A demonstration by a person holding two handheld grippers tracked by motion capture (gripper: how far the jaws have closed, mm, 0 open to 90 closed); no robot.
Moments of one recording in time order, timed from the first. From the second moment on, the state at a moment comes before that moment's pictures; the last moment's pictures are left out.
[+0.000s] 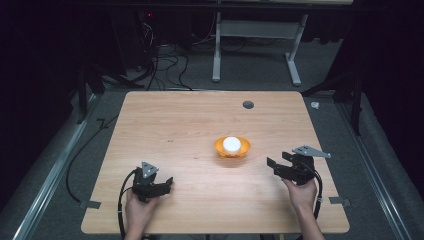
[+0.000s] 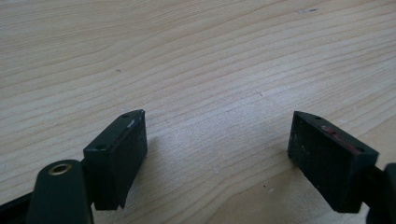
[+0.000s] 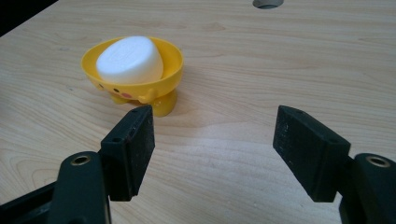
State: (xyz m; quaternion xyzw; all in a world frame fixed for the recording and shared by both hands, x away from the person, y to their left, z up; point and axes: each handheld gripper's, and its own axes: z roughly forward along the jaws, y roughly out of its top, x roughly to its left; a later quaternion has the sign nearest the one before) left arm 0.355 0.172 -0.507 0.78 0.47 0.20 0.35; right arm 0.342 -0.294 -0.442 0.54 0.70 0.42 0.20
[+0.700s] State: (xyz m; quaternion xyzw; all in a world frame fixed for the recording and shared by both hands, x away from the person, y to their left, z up) left arm 0.355 0.172 -0.507 0.78 0.47 0.20 0.35; right arm 0.332 -0.294 -0.466 0.55 0.71 0.40 0.20
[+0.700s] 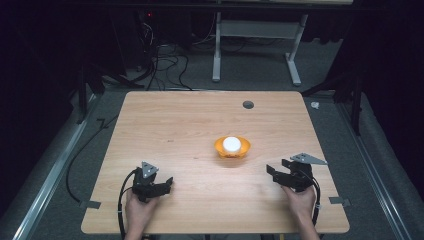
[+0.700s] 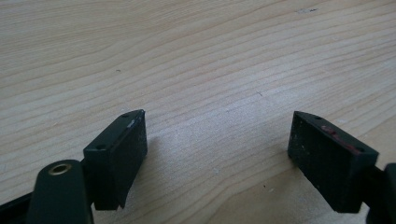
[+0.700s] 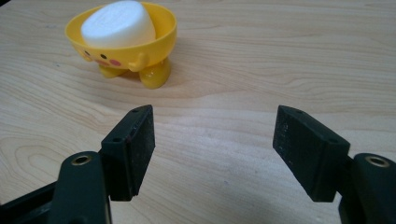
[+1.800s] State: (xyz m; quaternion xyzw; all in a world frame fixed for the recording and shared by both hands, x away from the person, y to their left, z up) left arm 0.355 0.172 -0.507 0.78 0.48 0.20 0.35; right arm 0.329 -0.287 -0.499 0.56 0.73 0.33 0.21
